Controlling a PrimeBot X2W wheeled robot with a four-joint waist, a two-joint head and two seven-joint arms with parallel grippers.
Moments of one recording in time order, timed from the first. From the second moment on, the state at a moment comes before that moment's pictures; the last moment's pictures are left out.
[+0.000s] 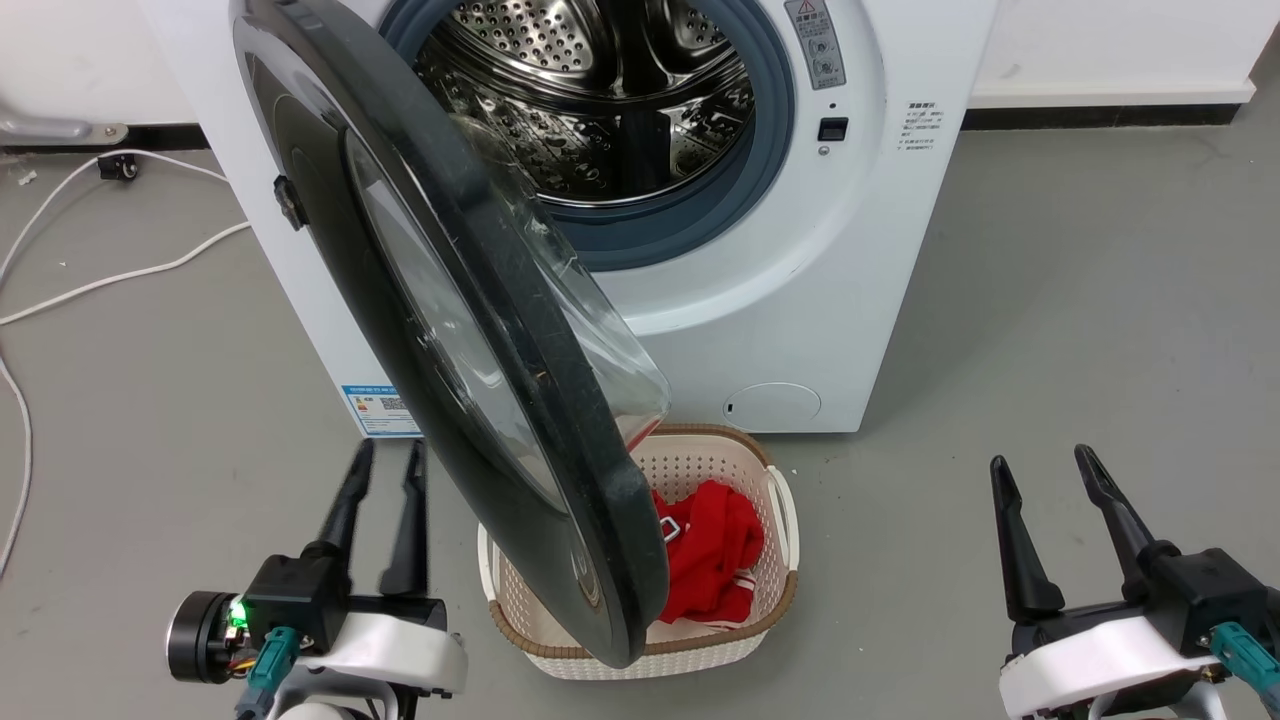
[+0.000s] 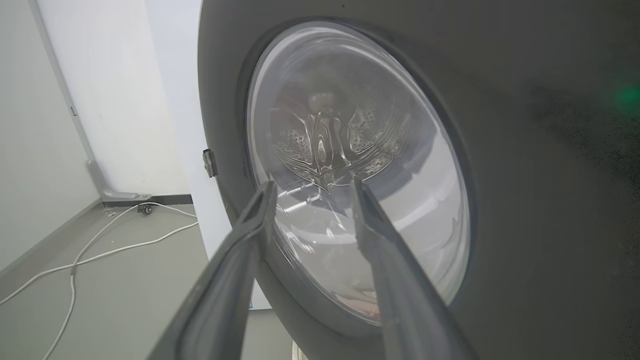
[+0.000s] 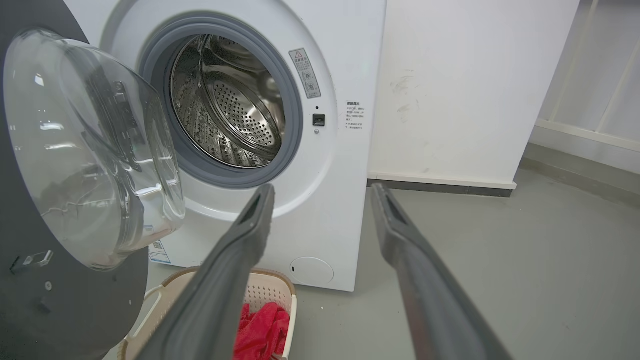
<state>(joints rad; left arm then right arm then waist) -0.04 0.05 -0.01 0.08 -0.05 -0.07 -0.26 0.04 -0.05 -0.02 -0.03 0.04 0.13 -0.16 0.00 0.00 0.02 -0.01</state>
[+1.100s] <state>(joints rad) -0.19 0.05 -0.25 -0.45 -0.07 -0.11 -0.26 0.04 -0.05 -0.02 -0.01 0.07 0.13 -0.14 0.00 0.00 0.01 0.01</state>
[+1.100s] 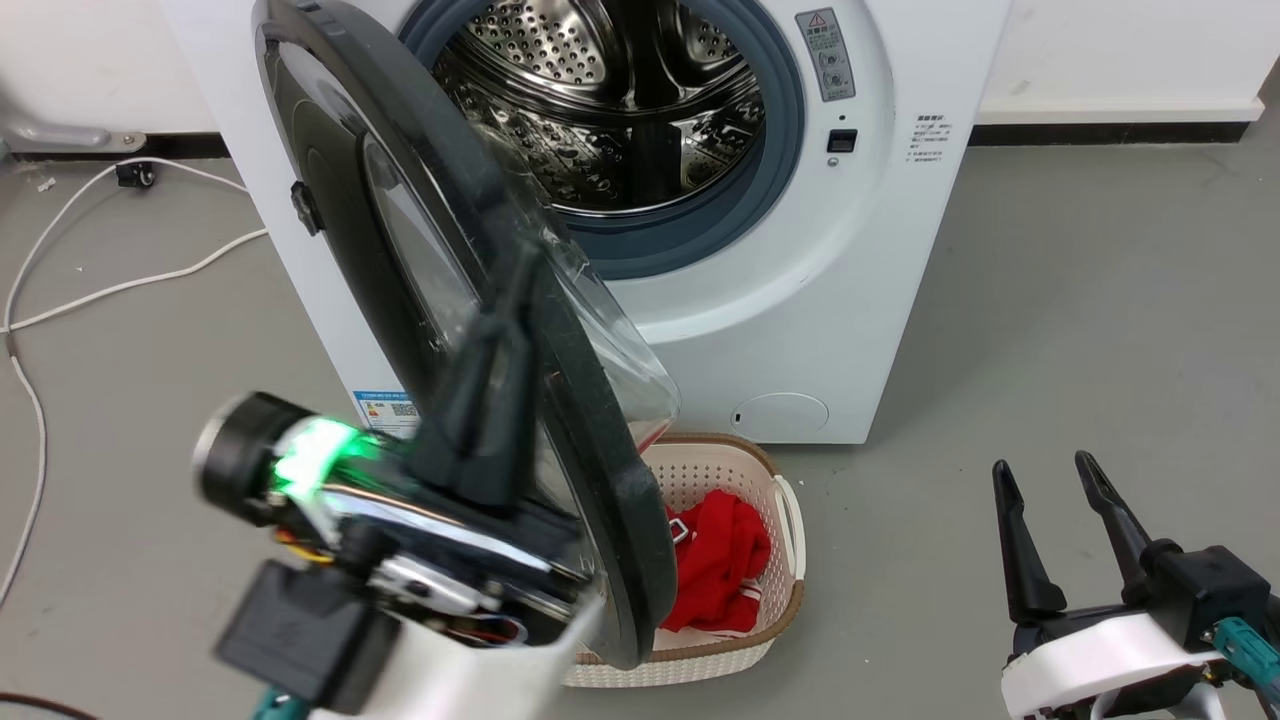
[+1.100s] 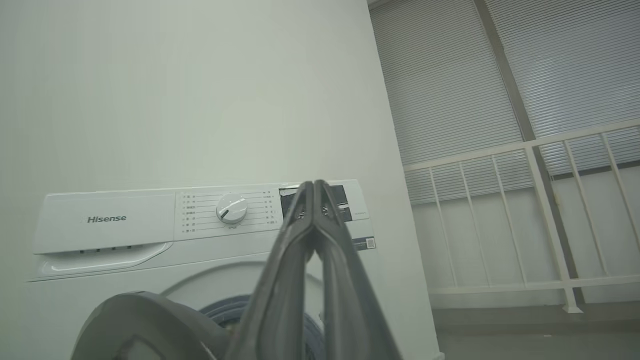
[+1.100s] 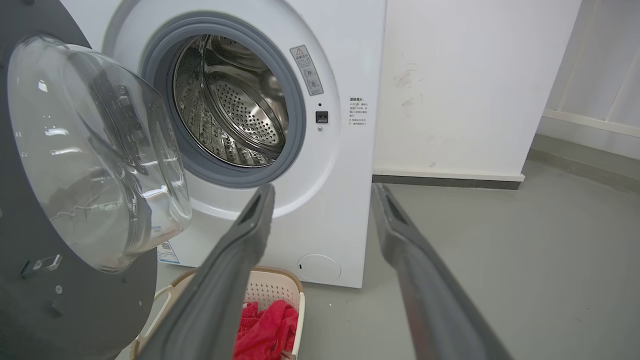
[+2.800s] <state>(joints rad) -0.13 0.08 -0.54 0.03 -0.24 0.03 -0.13 0.02 -0.05 -0.01 0.04 0.12 0.13 -0.13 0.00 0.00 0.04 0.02</state>
